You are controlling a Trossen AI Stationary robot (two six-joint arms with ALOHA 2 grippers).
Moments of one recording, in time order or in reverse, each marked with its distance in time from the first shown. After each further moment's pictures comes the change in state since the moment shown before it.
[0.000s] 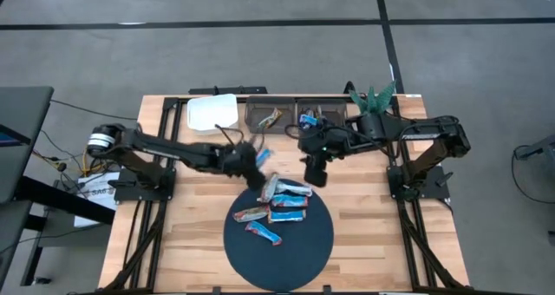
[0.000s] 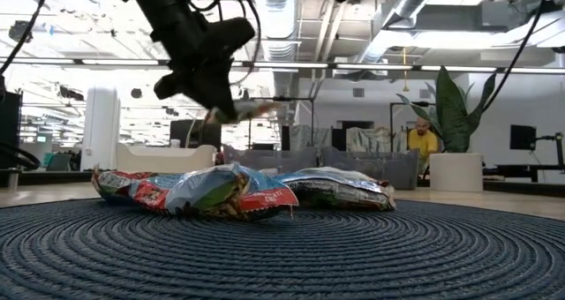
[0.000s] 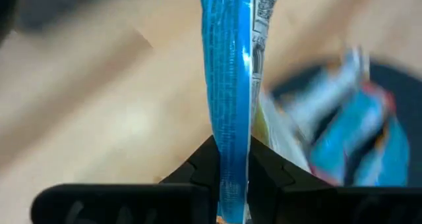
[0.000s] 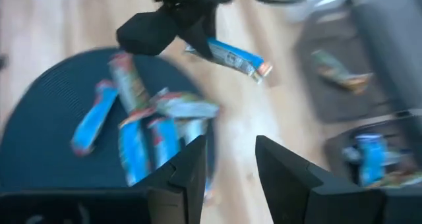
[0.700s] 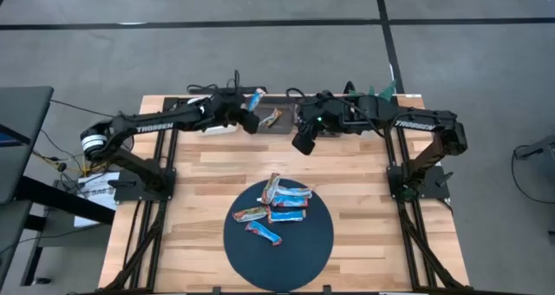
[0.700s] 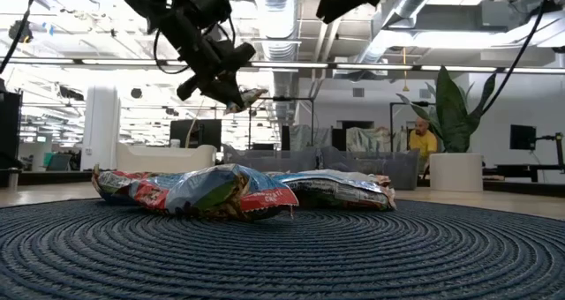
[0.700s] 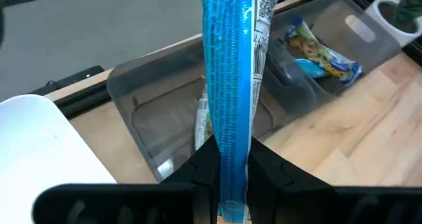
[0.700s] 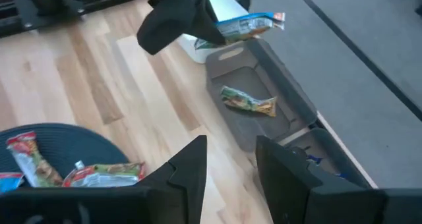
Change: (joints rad) left arm 0.515 -0.069 0.002 0.226 0.115 0.327; right arm -0.182 0.007 0.000 0.119 0.156 0.000
